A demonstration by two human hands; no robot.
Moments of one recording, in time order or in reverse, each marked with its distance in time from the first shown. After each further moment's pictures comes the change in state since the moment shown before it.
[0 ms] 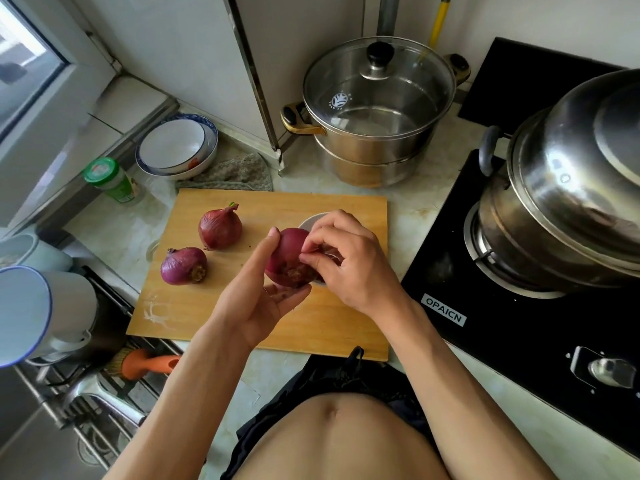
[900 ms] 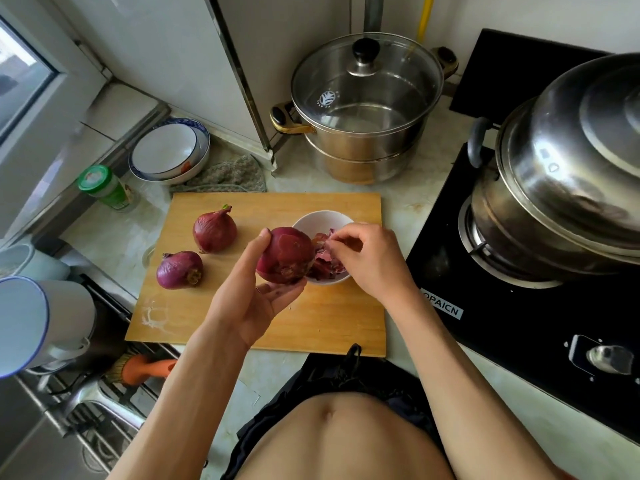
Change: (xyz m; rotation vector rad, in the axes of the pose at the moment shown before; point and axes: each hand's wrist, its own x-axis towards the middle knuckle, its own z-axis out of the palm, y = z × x) left_hand 0.000 0.000 0.003 -0.039 0.055 0.006; right_hand -0.005 0.024 -0.016 -0.009 0.004 0.419
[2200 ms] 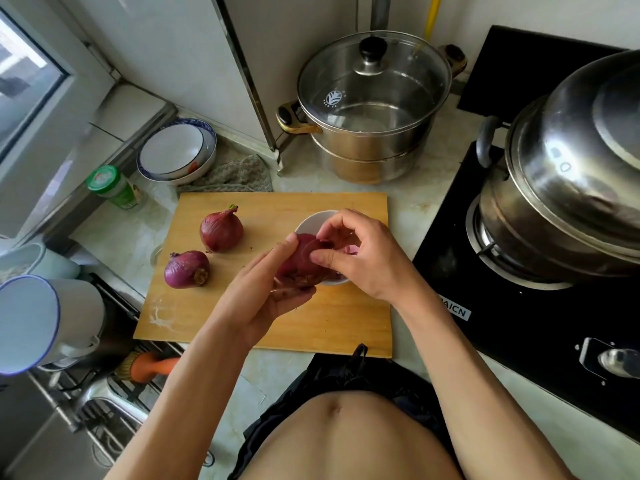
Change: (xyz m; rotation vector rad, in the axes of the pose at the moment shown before) left_hand 0.001 0.001 -0.003 0.226 -0.126 0.057; right_hand 0.000 -0.026 -0.009 0.269 -0.214 -0.091
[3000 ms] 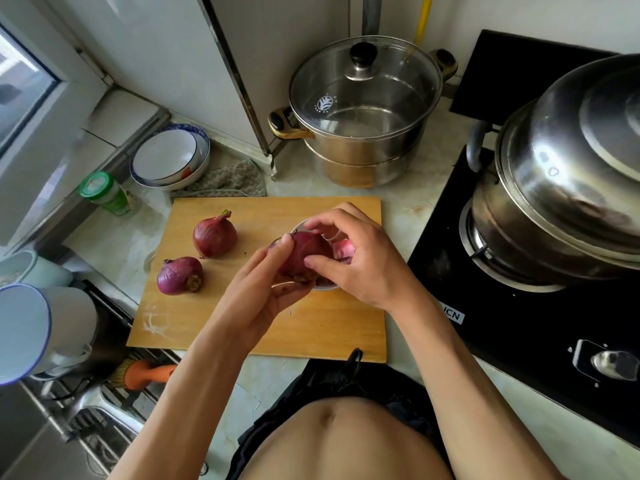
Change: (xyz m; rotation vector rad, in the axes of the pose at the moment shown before) left_hand 0.005 0.000 0.008 -0.027 -0.068 0.097; right_hand -0.001 -0.005 -0.007 -0.162 0.030 -0.168
